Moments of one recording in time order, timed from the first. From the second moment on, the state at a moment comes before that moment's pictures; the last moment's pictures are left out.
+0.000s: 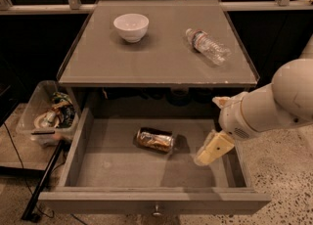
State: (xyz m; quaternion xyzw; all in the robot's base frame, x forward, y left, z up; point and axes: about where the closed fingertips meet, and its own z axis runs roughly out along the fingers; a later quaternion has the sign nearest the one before) arm 0.458 -0.149 0.788 -0.53 0.80 0.08 0.28
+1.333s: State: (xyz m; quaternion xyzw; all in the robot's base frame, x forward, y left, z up) arm 0.491 -0.094 0.717 -0.51 0.78 0.11 0.35
